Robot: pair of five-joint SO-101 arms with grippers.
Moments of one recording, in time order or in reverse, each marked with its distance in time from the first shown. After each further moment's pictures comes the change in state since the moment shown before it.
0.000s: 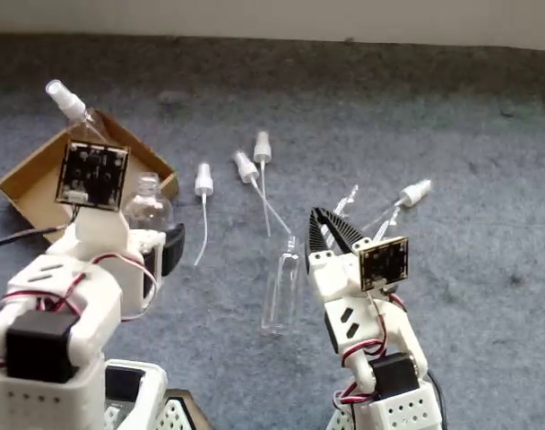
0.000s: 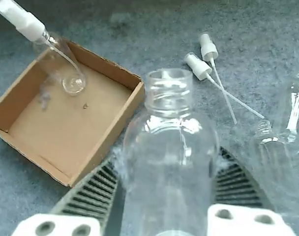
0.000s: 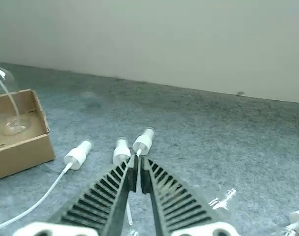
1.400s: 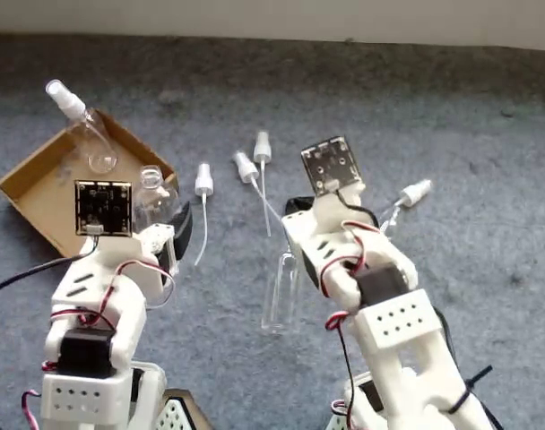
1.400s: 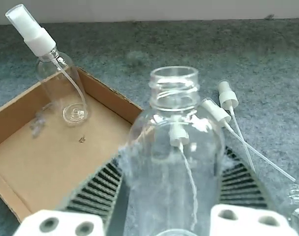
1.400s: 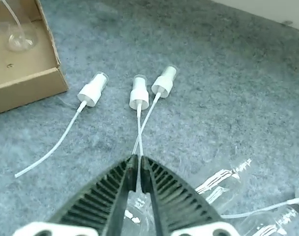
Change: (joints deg) left arm -1.2 -16.3 36.0 -34.2 5.8; right arm -4.6 57.1 -44.6 16.2 4.7
